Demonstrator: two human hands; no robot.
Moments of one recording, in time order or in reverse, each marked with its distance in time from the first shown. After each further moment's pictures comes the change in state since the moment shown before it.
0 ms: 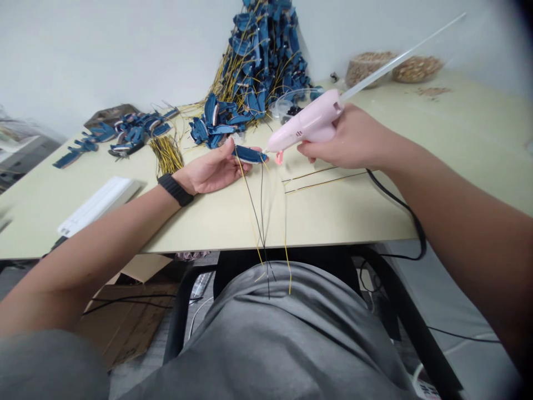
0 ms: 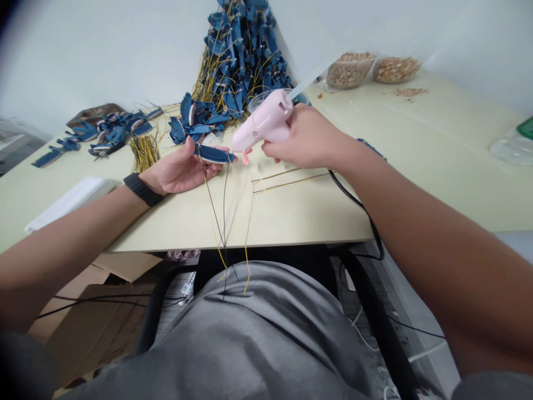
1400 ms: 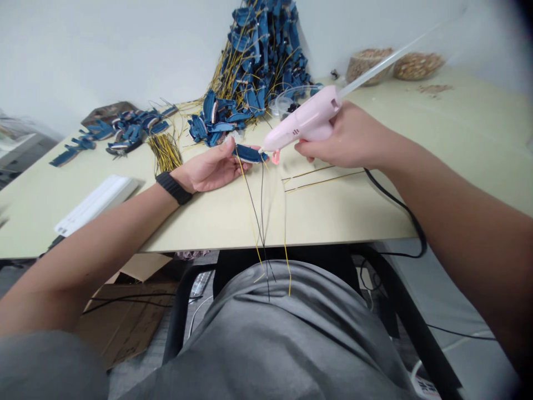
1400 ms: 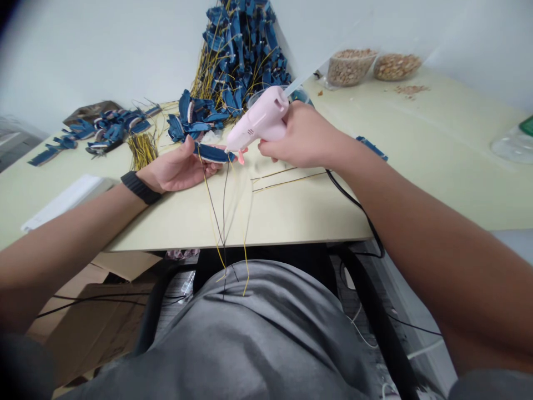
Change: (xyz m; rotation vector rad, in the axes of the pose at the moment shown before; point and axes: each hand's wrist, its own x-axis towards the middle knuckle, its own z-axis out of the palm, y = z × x) left_hand 0.000 -0.005 0.000 0.041 0.037 0.042; right_hand -0.005 -0.009 0.001 0.001 -0.001 0.016
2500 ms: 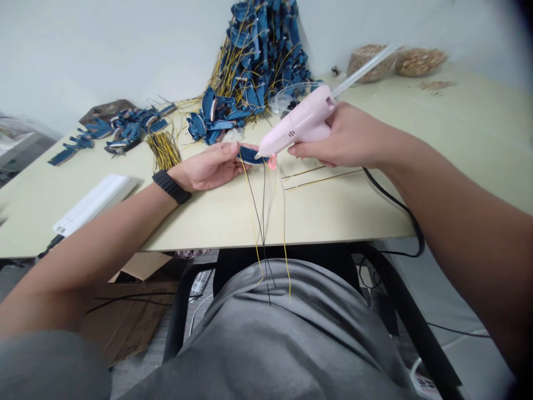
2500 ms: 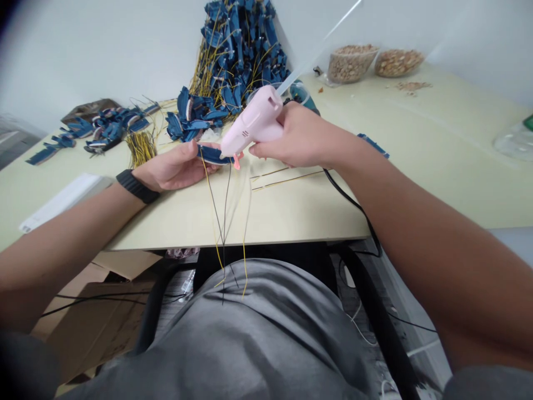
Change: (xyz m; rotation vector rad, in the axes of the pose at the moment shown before) left_hand -0.003 0.010 0.013 0.084 -0.134 0.029; right_hand -0.003 0.001 -0.004 0.080 -0.123 -0.024
